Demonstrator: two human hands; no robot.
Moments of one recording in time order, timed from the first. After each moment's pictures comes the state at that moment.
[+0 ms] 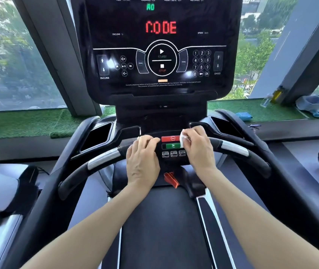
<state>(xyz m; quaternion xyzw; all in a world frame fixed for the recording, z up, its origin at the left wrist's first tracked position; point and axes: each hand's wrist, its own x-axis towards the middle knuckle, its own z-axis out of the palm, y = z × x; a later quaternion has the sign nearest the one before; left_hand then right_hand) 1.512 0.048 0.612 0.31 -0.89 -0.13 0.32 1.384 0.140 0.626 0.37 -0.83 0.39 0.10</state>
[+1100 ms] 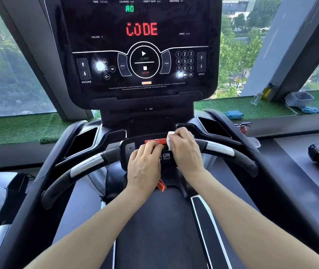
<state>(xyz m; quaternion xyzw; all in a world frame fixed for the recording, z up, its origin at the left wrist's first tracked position) 1.480 0.070 0.603 0.22 -0.92 -0.03 0.31 1.372 0.146 0.620 0.42 -0.83 0.33 0.15</state>
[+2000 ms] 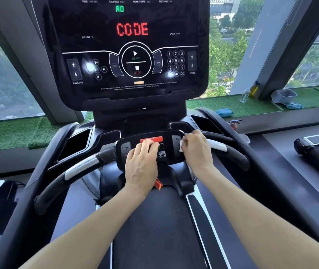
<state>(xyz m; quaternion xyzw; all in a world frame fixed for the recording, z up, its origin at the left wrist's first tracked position) 1.479 0.070 0.602 0.22 -0.93 -0.03 0.30 1.360 0.173 0.632 0.28 -0.90 0.31 0.06</state>
